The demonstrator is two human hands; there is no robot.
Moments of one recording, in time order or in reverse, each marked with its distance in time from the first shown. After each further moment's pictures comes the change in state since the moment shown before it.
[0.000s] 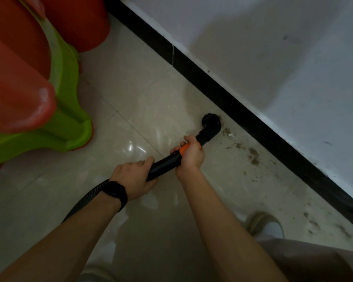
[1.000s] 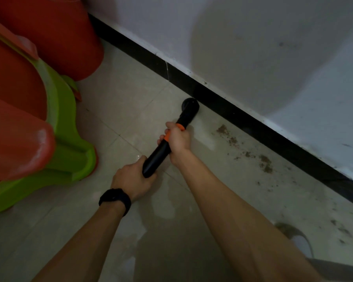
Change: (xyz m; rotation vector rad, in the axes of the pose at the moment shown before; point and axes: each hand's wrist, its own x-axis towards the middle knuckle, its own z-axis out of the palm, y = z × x) left_hand 0.048 -0.025 -0.026 -0.302 0.051 -0.263; right_hand 0.041 -0.016 0.087 -0.181 -0.205 0.027
